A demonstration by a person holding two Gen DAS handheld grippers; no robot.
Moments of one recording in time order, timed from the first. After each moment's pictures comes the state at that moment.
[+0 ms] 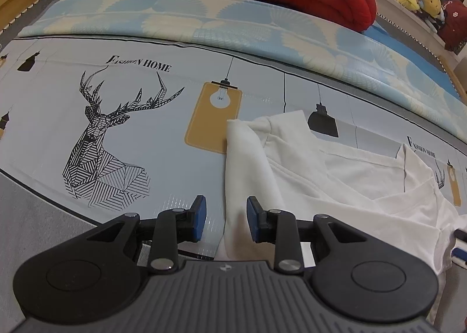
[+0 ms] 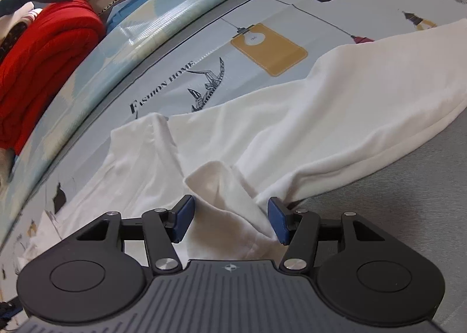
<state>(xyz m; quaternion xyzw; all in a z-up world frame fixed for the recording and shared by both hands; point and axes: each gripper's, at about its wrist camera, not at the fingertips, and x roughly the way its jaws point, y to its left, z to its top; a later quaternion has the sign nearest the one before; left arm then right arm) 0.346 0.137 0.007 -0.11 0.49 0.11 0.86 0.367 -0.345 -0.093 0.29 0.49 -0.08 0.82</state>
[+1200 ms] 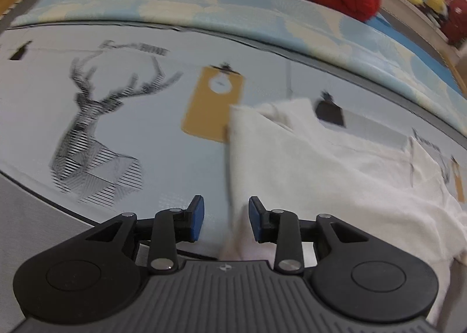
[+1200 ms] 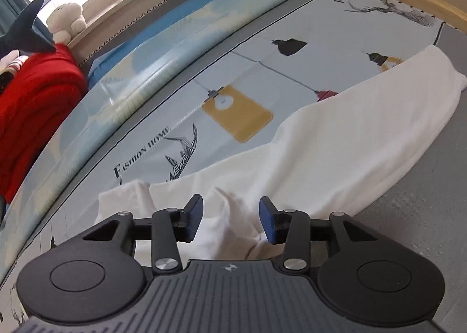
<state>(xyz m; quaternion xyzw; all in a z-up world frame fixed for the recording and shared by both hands) 0.353 0.138 -0.016 -0.11 0.52 0.09 0.85 0.369 -0.377 -0.072 0.29 0.42 -0.16 0.84</state>
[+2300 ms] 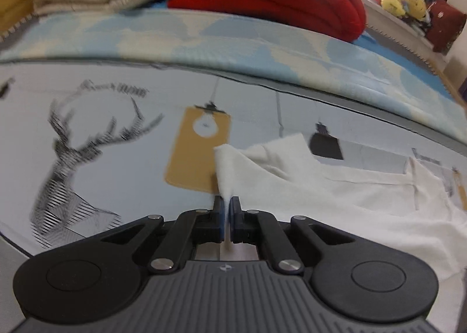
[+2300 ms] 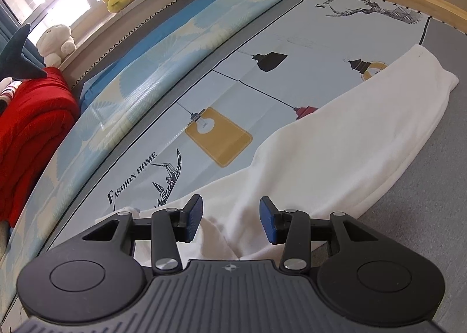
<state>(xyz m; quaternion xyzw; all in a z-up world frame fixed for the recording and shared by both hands) 0.386 0.135 -0.026 -0.07 0.44 0.09 0.89 0.365 -0.411 -0.066 0.32 0.40 -0.17 0.84</state>
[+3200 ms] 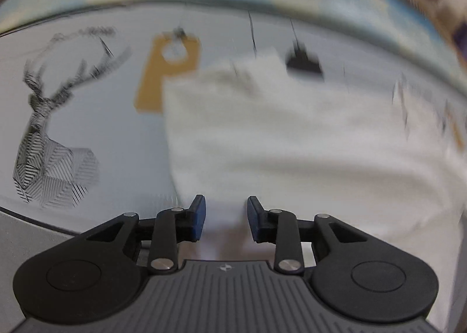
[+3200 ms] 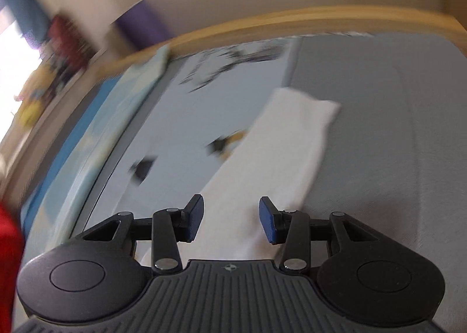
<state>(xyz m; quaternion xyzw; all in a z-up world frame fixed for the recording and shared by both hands) 0.373 0.109 -0.049 -0.04 0.56 0.03 0.82 0.287 -0.559 -0.078 0.42 0.27 -0.39 0.77</state>
